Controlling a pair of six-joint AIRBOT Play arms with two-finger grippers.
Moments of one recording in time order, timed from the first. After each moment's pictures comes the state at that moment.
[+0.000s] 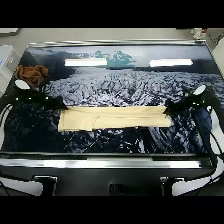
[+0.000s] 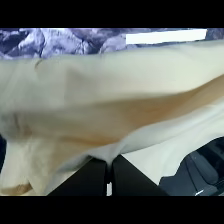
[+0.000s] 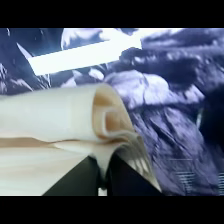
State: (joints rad) left arm 0.12 -1.69 1.41 0.97 -1.34 -1.31; right arm -0.26 -1.73 1.35 -1.14 1.22 1.50
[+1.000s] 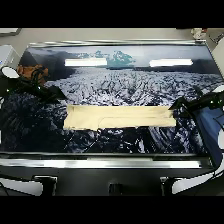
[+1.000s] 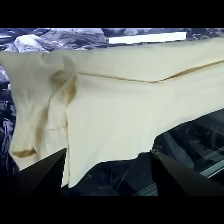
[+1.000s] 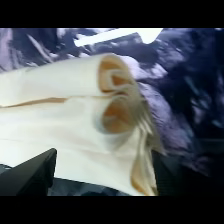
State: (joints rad) left arm 0.13 -1.65 1.59 0.93 -1.52 -1.39; right arm -0.45 -1.79 1.49 -1.05 1.49 1.43
